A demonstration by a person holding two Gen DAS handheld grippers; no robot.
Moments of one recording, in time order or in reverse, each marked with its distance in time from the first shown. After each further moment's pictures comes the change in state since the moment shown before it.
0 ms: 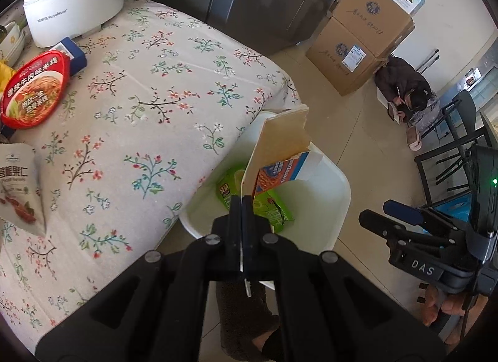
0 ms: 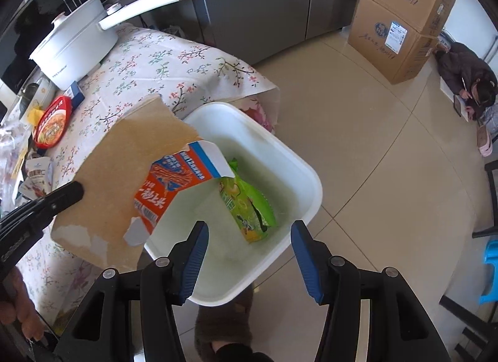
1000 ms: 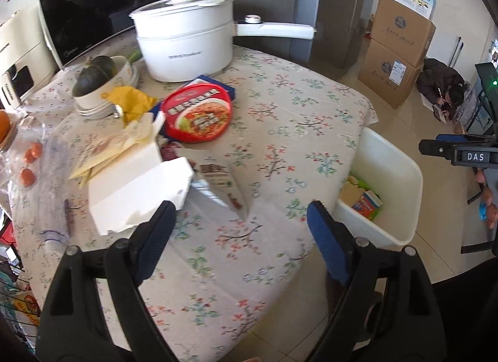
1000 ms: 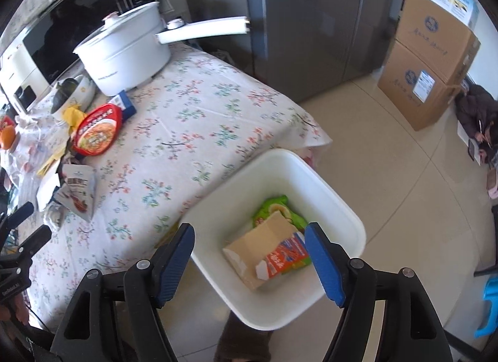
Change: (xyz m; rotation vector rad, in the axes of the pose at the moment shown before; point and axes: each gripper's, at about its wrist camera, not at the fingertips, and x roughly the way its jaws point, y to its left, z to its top) left arm -0.124 0.135 -0.046 0.095 -0.191 0.322; right arm -0.036 0.092 0.026 -0.130 -0.129 0.072
